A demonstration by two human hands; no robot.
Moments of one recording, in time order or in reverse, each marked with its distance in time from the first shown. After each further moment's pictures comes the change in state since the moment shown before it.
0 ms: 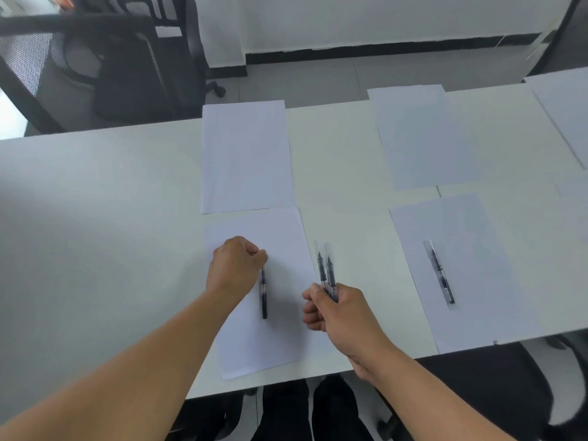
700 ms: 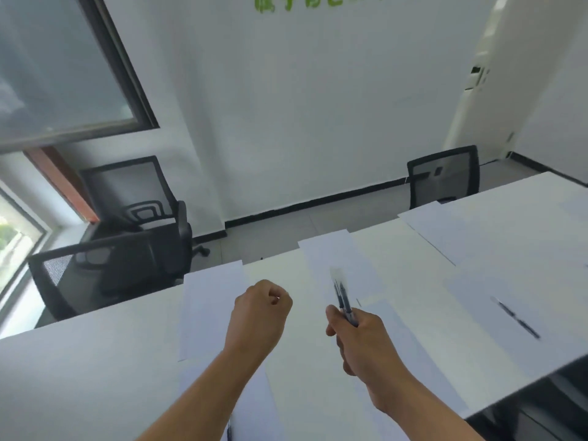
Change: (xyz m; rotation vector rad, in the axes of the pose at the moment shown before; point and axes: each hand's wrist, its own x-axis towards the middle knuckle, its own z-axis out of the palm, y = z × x) left_hand -0.172 0.236 -0.053 -0.078 0.131 0.447; right_hand -0.117 -0.124 -0.145 0.138 0.209 -0.323
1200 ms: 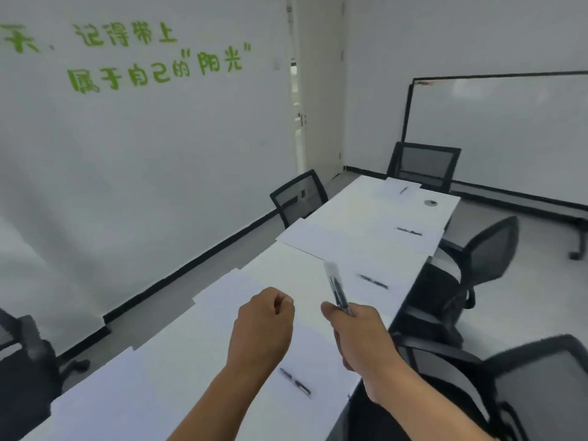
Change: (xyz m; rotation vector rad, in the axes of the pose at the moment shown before) left_hand -0.090 0.128 0.065 0.094 -0.262 0.516; right_hand -0.124 -0.006 -0.107 0.278 0.461 -0.121
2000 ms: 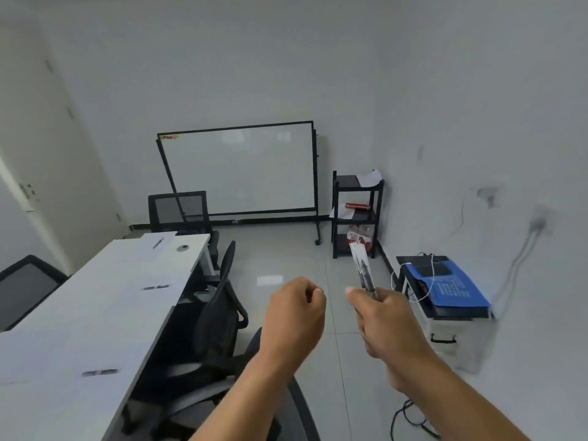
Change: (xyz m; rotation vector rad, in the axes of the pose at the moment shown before) left_hand -0.266 0.426 0.361 -0.165 -0.556 0.656; right_hand -0.255 0.036 -0.524 0.062 0.869 -0.185
